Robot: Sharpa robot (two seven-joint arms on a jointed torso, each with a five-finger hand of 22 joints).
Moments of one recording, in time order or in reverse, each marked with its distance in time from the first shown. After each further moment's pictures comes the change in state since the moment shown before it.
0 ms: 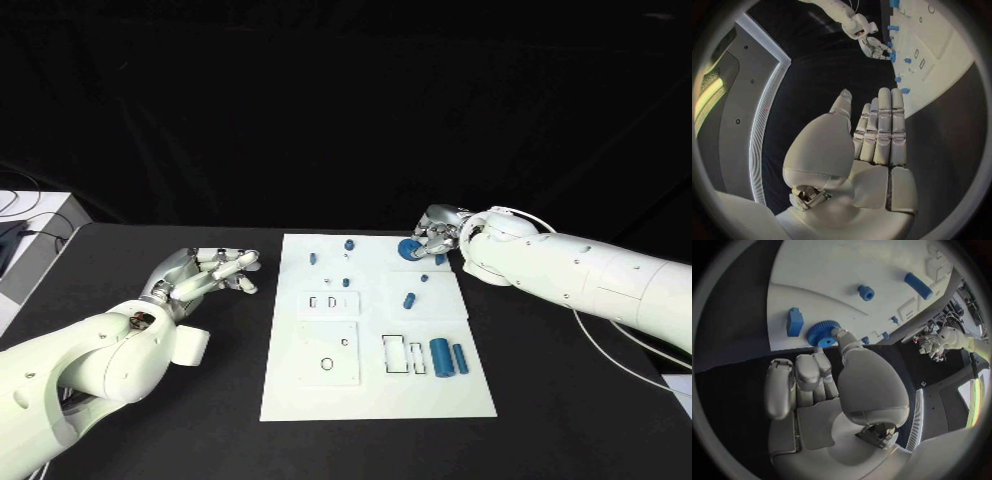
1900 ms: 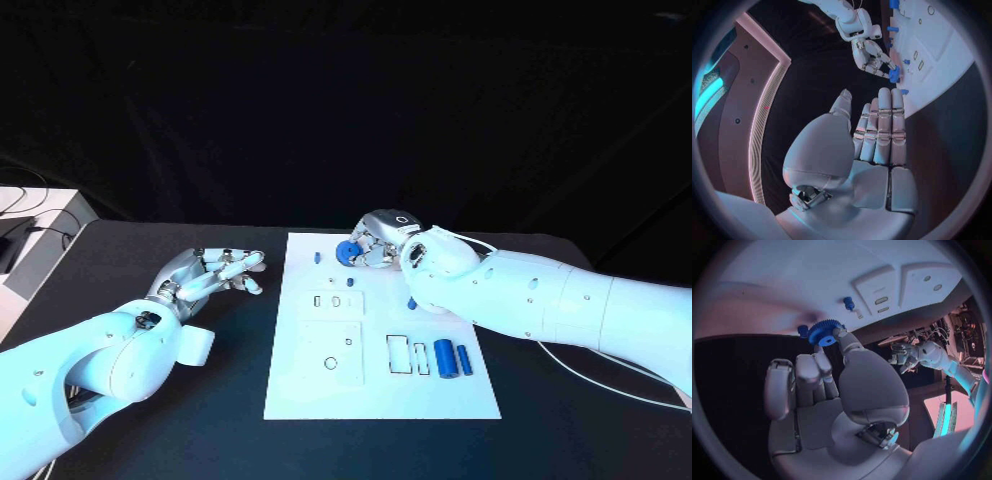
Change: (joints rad) left arm -0.006 -0.003 0.000 0.007 0.000 0.001 0.000; left_hand 0.000 0.000 0.000 0.000 0.000 0.000 0.000 0.000 0.000 0.000 0.000 0.000 0.000 0.000 0.000 0.000 0.000 0.000 0.000 0.000 0.000 -0.002; right arm -0.024 0.108 -0.019 0.224 -0.267 -0.244 -0.115; right_hand -0.029 0.021 0.018 0.004 -0.047 0.044 -0.011 0.006 -0.002 0.016 -0.012 -0.013 0.006 0.009 -0.006 -0.014 0.005 -0.001 0.000 0.000 0.008 0.000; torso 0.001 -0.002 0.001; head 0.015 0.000
